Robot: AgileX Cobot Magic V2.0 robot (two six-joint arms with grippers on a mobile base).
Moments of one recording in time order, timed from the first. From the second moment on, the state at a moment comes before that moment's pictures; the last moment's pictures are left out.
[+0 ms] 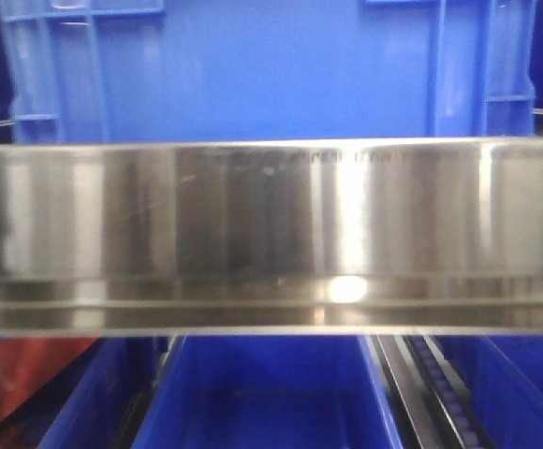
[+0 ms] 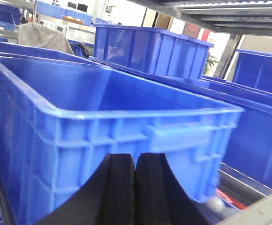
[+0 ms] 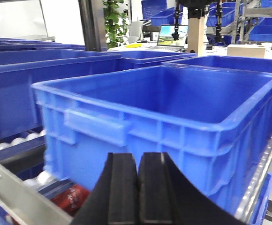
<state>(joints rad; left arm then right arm) -0.62 0.49 -0.47 0.51 0.01 -0.76 0.98 0.46 -0.63 -0.48 0.33 0.54</state>
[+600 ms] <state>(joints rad) -0.62 0.49 -0.47 0.52 0.01 -0.76 0.98 0.46 -0.63 -0.48 0.33 0.54</state>
